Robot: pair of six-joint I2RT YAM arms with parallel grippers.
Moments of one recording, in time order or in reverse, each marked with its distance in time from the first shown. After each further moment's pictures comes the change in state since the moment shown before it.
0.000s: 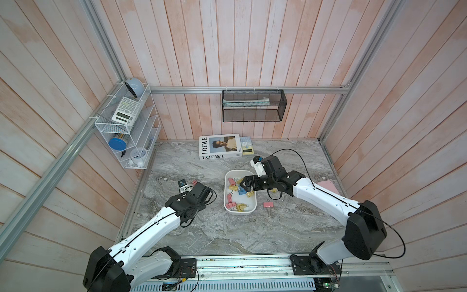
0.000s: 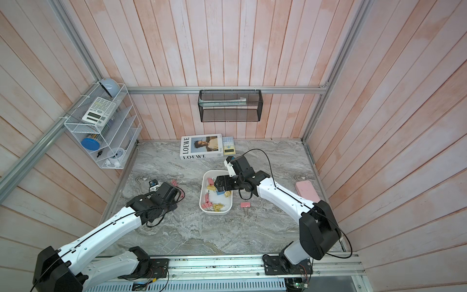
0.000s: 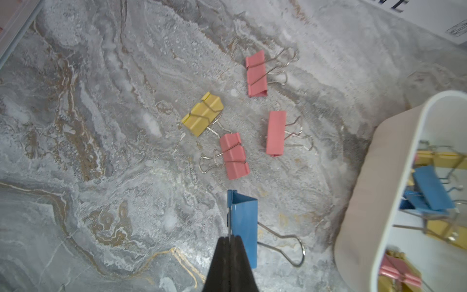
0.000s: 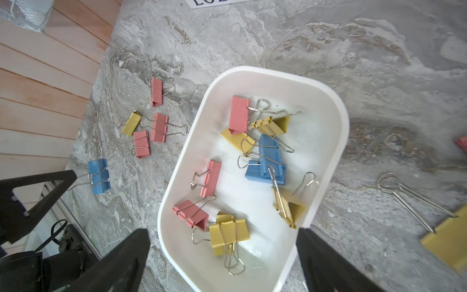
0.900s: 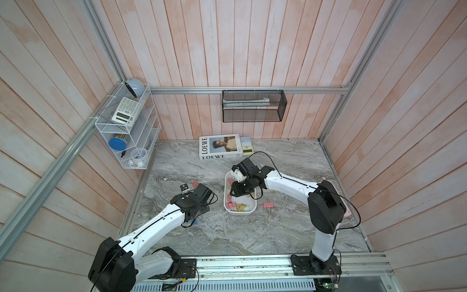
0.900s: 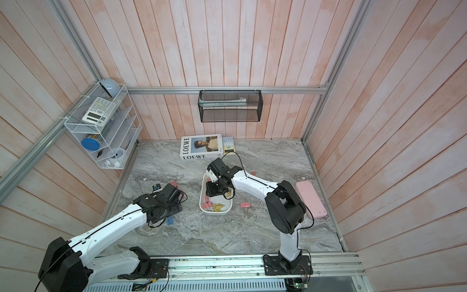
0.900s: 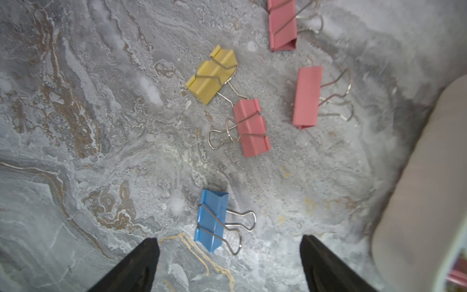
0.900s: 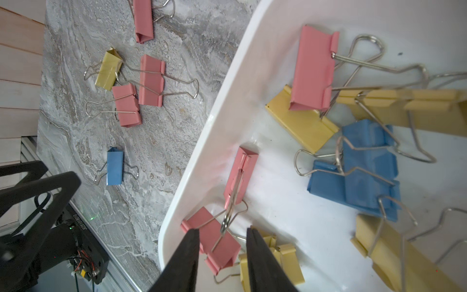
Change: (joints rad) left arm 0.028 0.055 0.013 -0.012 0.075 0.021; right arm 0.105 0.357 0.275 -0.157 -0.065 -0.005
